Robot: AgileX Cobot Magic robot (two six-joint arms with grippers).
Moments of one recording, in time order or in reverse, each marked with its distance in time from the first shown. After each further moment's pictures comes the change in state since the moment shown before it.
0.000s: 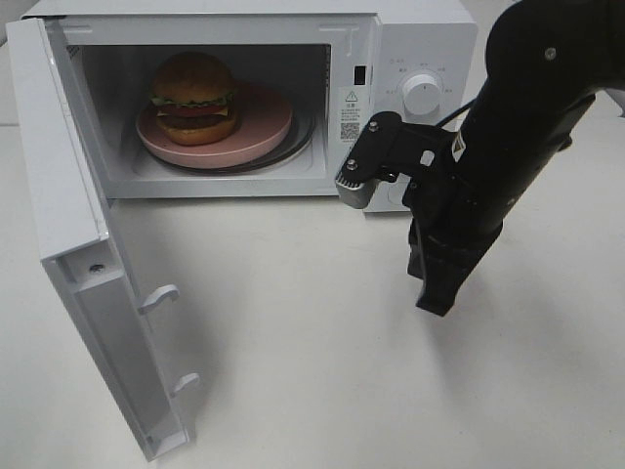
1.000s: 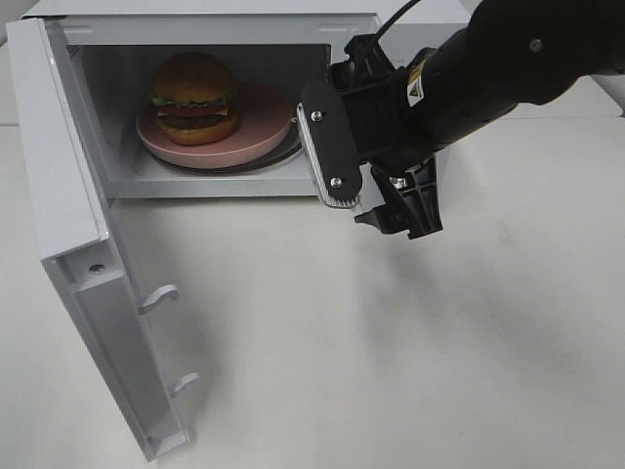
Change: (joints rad) left arm 0.000 0.000 0.000 0.000 0.000 0.000; right arm 0.054 0.000 -0.030 -0.126 -0.440 -0.586
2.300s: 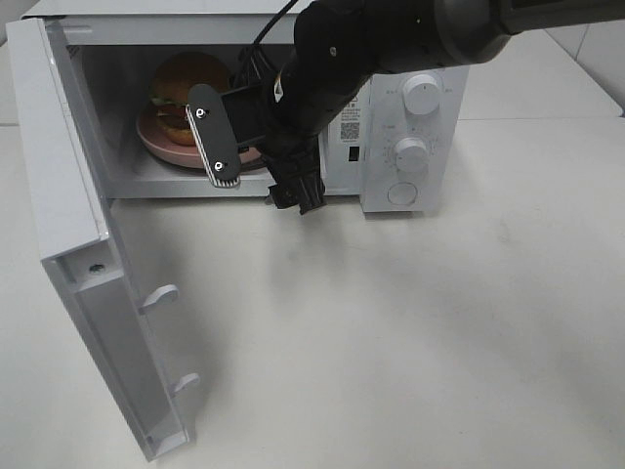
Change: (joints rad) left arm 0.000 0.000 0.000 0.000 0.000 0.000; right arm 0.070 0.413 -0.481 0.004 0.118 0.000
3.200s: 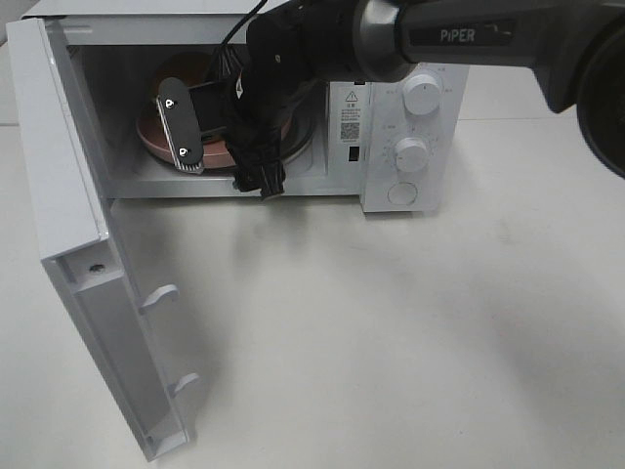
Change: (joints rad) left arm 0.000 0.000 0.000 0.000 0.000 0.000; right arm 0.000 0.235 -0.331 0.004 0.067 0.036
